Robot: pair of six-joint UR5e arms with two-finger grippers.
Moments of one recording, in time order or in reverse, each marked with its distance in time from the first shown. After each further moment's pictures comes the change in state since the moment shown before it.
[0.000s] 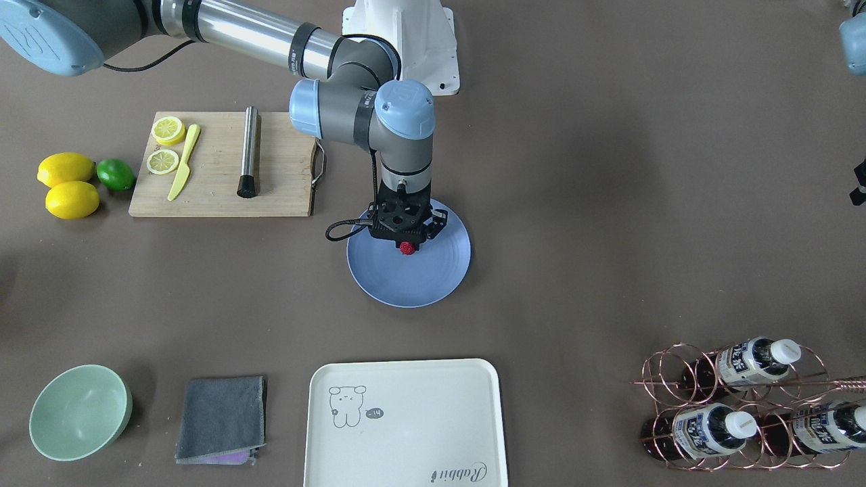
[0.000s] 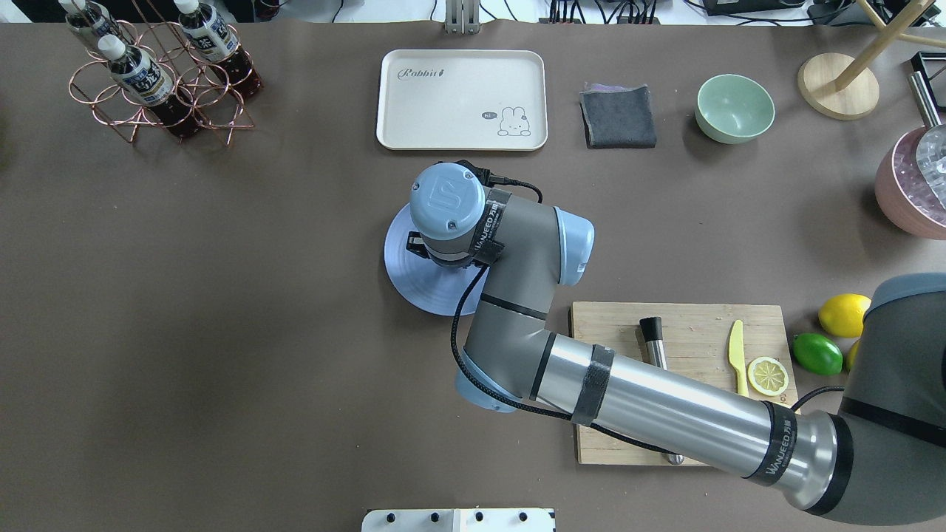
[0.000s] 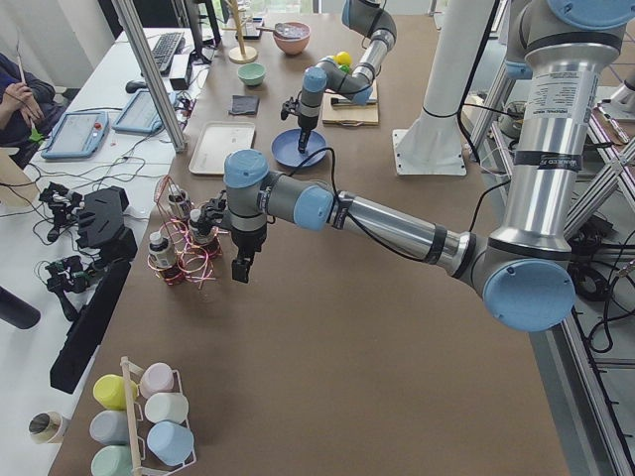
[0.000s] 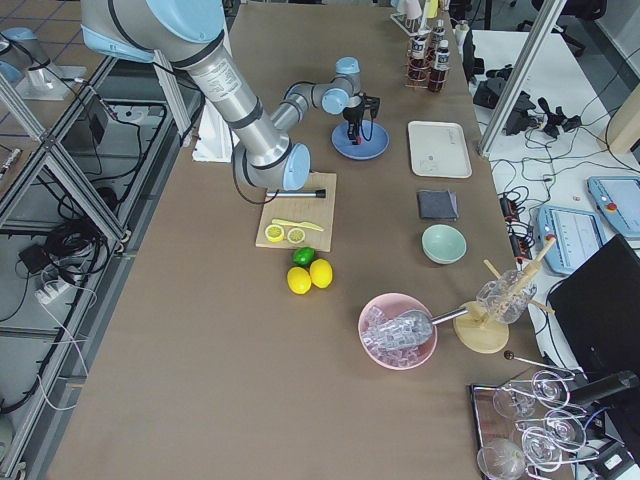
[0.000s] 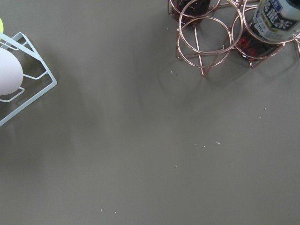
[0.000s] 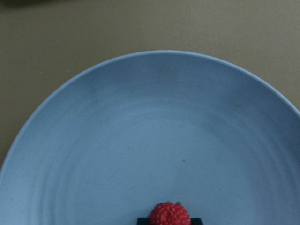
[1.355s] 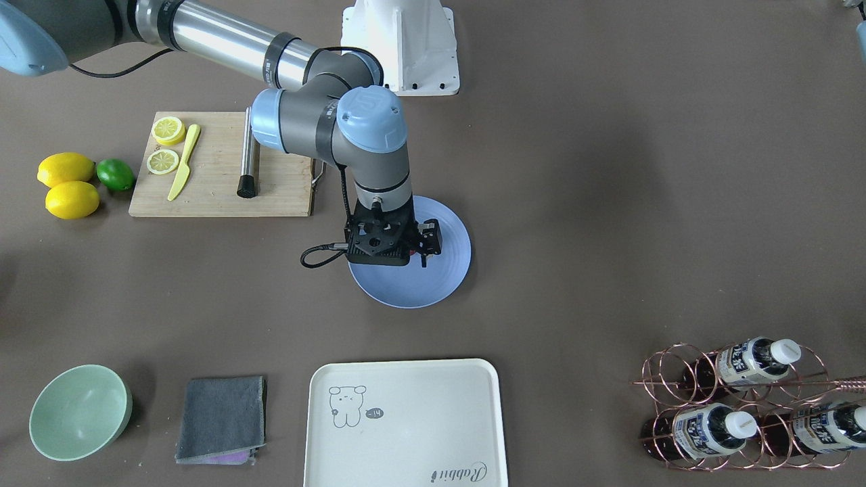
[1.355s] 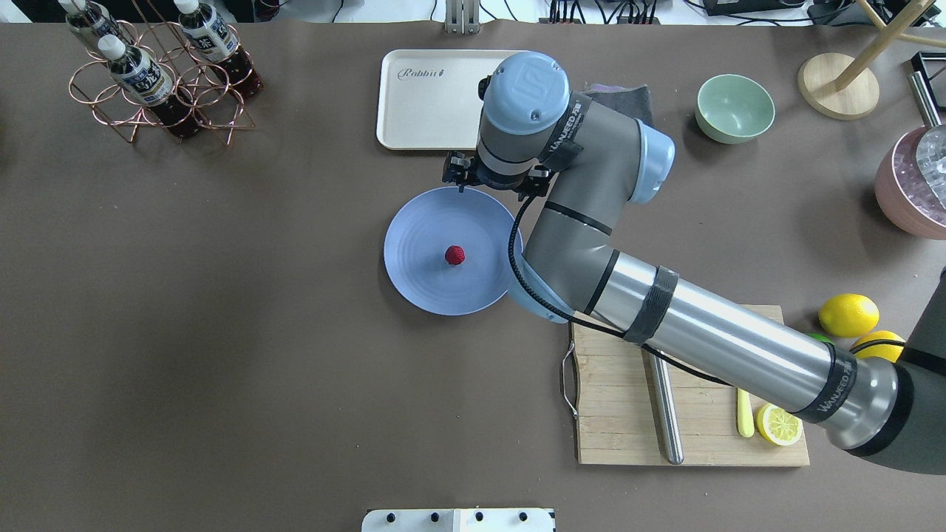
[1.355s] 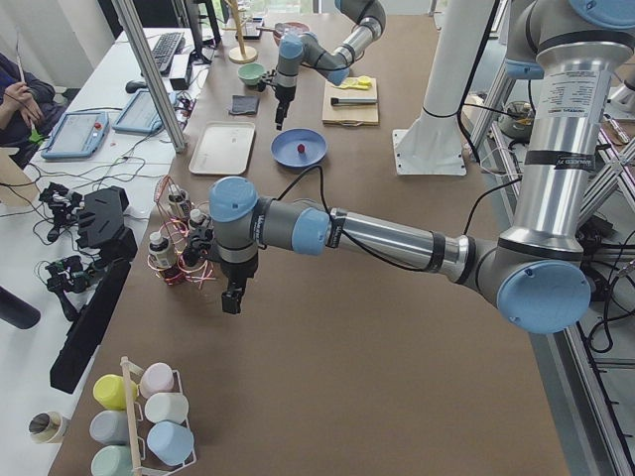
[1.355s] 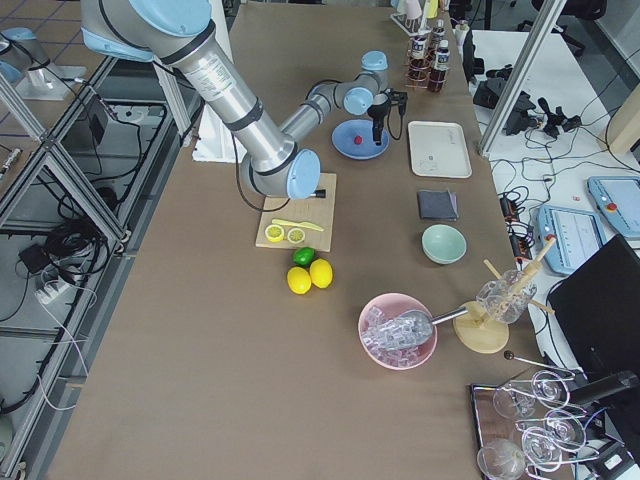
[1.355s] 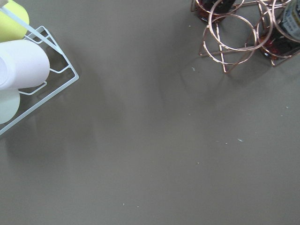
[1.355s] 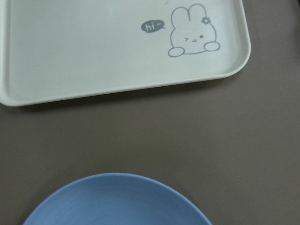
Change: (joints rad) left arm -0.140 -0.008 0.140 0.008 -0.037 0.173; right arm 0.202 -0.083 0.113 0.007 0.161 -0.192
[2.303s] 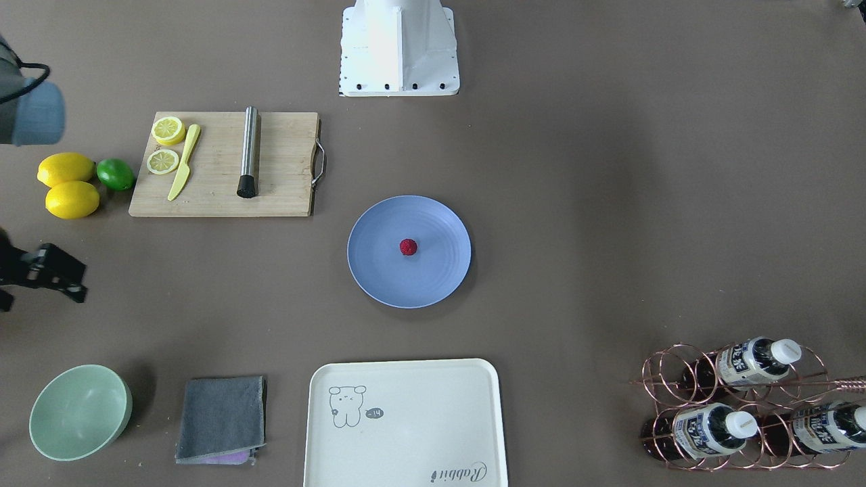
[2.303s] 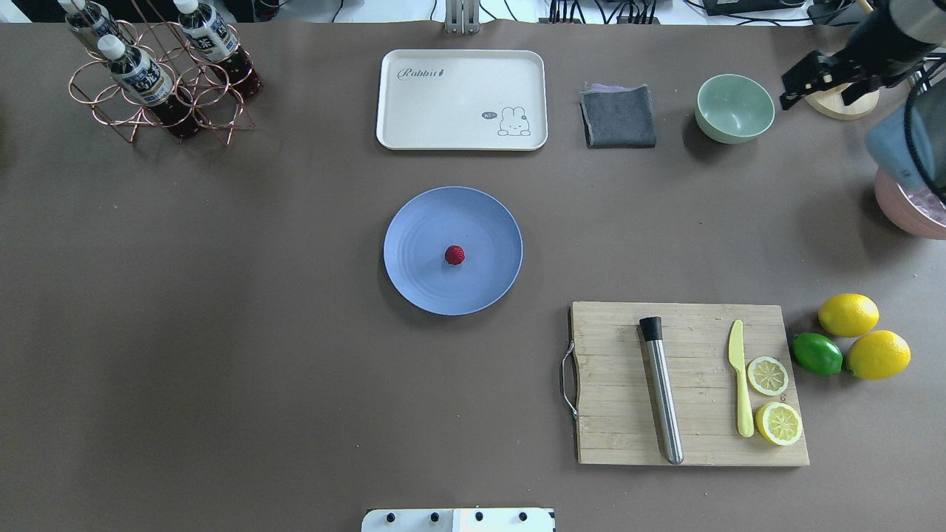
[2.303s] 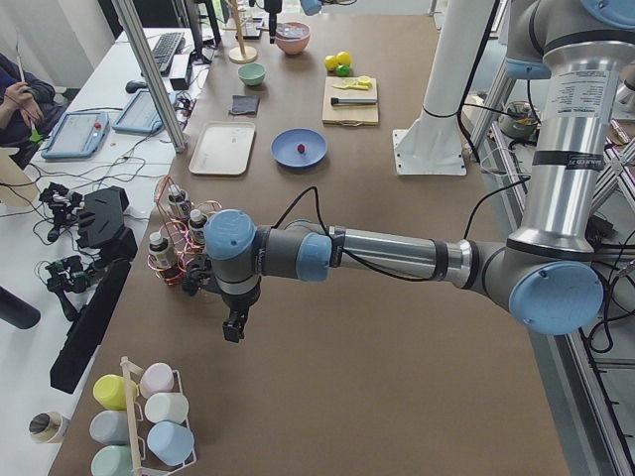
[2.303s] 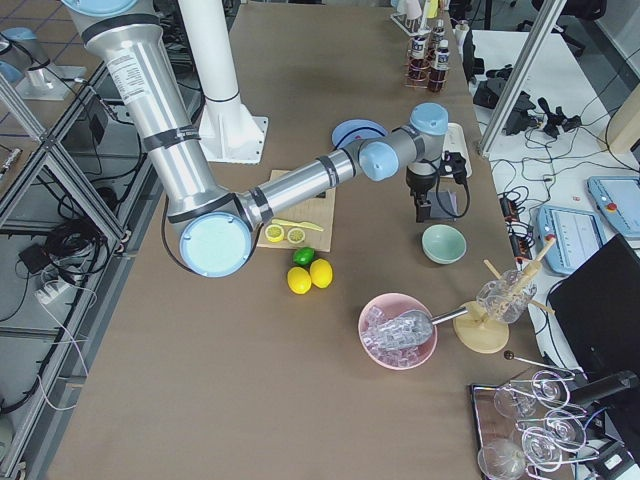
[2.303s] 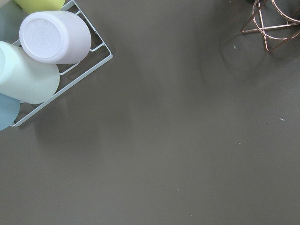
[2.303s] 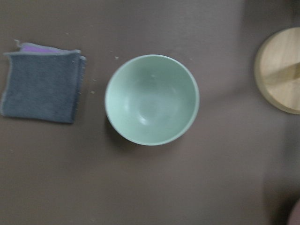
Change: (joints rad) left arm -0.040 0.017 0.060 -0.008 -0.040 0.088; right arm 0.592 -0.481 0.245 -0.142 0.366 -0.843
